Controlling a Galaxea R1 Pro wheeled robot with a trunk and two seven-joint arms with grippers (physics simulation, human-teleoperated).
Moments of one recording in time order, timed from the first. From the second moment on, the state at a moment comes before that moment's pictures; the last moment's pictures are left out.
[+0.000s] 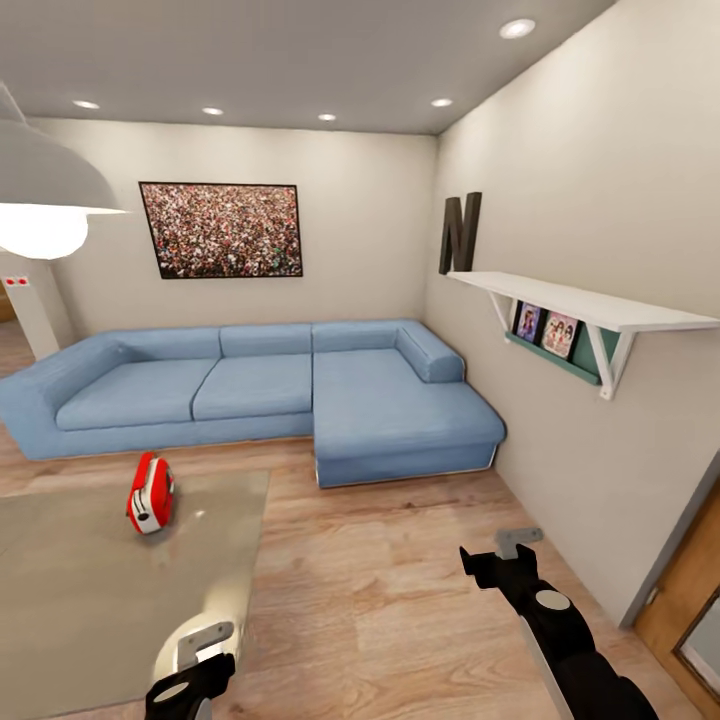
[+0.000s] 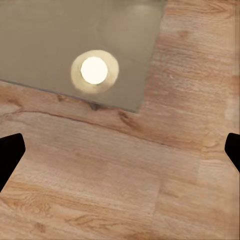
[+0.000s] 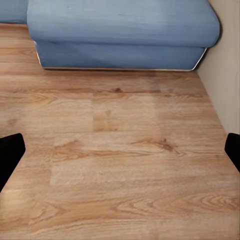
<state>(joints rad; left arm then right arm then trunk) -0.14 -0.11 0.16 -1.04 0.10 0.39 0.35 -0.24 -0.07 0.07 -1.32 0.02 0.46 0.00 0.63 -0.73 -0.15</state>
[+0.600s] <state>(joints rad) -0.14 -0.11 0.16 -1.04 0.10 0.39 0.35 -0.24 -0.07 0.07 -1.32 0.02 0.46 0.00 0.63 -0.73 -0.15</state>
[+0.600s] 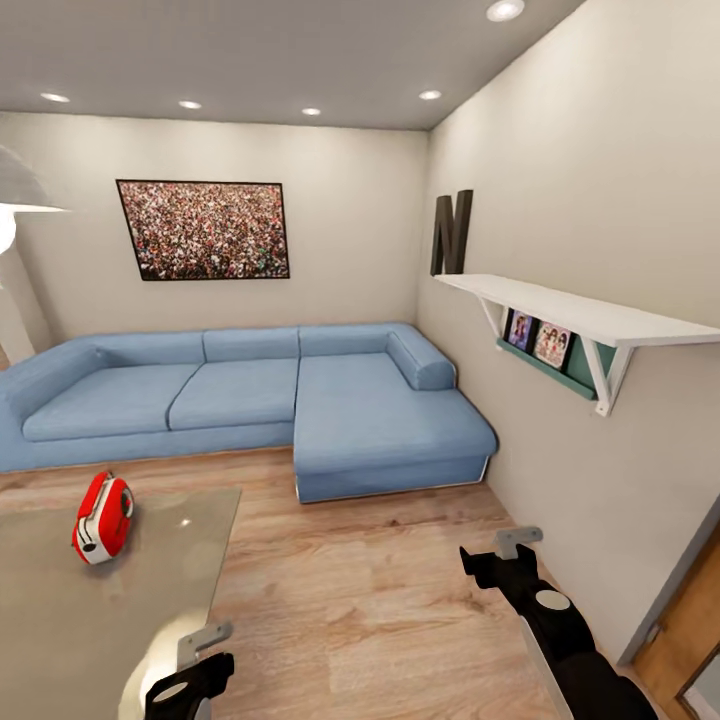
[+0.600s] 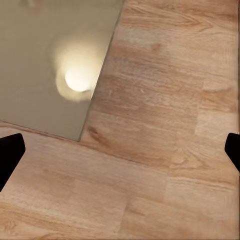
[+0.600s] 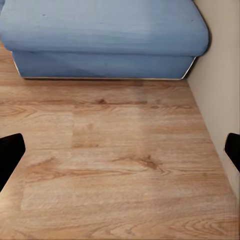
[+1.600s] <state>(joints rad) -0.14 -0.11 0.16 -1.04 0.10 0.40 0.35 -0.24 -0.07 0.07 -1.32 0.02 0.44 0.00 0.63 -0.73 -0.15</state>
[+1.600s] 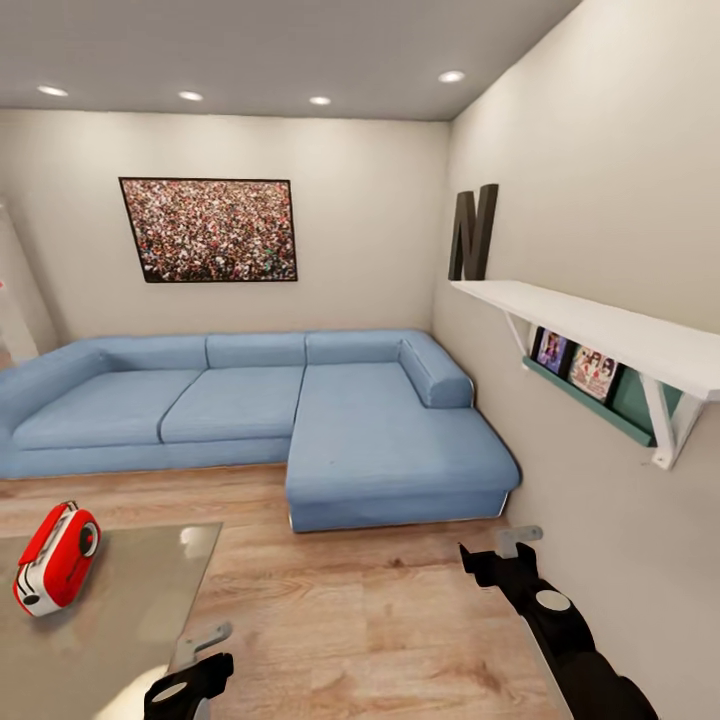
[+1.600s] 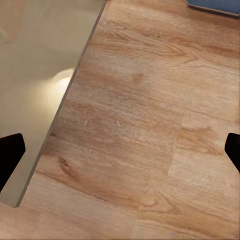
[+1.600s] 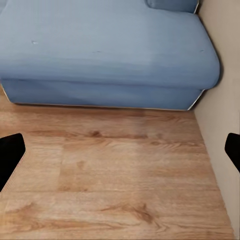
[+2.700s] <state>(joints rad) -0.14 -0.10 0.16 -1.04 0.10 0.40 0.35 -0.24 -0.07 0.07 -1.32 0.02 0.44 0.00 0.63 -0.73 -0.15</state>
